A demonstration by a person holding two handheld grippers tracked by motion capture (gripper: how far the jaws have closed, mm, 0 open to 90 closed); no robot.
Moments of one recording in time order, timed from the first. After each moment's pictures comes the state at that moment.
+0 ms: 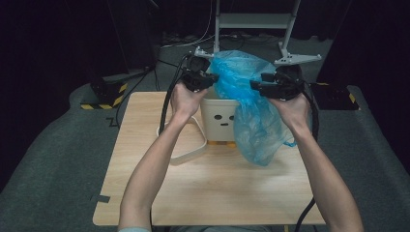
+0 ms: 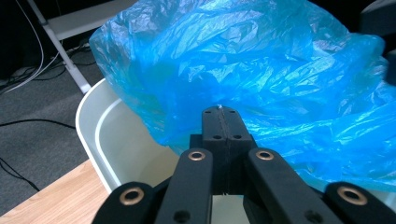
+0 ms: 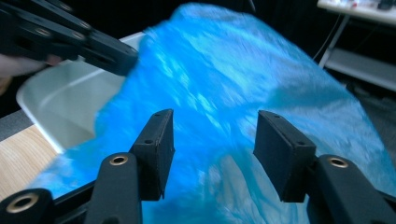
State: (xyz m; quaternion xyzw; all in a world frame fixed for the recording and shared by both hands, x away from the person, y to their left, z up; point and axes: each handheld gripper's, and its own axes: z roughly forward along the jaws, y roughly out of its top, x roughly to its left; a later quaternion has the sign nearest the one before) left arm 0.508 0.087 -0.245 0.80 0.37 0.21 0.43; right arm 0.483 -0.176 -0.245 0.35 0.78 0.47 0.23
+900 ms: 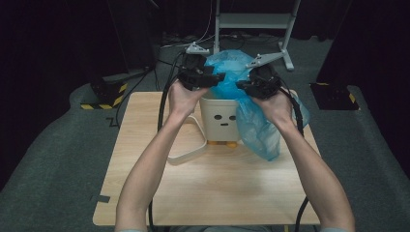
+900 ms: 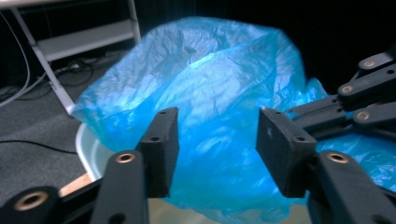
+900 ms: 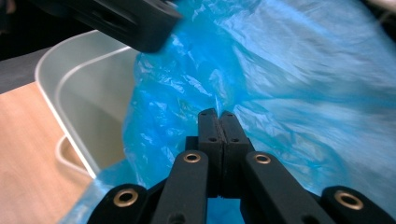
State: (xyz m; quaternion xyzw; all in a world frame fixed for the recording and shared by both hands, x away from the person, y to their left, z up) left arm 0.499 0.090 -0.235 0.78 0.35 0.19 0.48; right arm 0.490 -0.123 -0.246 0.28 0.84 0.41 0.22
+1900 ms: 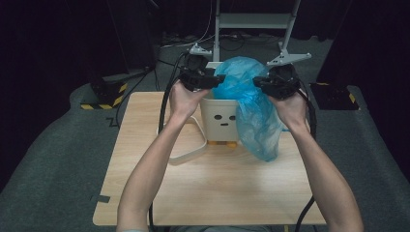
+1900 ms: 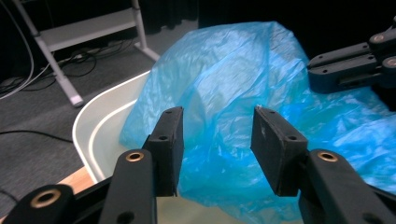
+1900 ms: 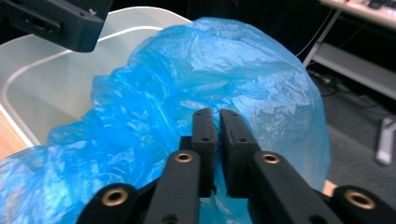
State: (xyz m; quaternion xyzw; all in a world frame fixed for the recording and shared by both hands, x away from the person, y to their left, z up) left arm 0.494 0.090 -0.231 0.78 0.36 0.20 0.47; right arm 0.484 -0.165 -0.243 0.33 0.80 0.42 0.26
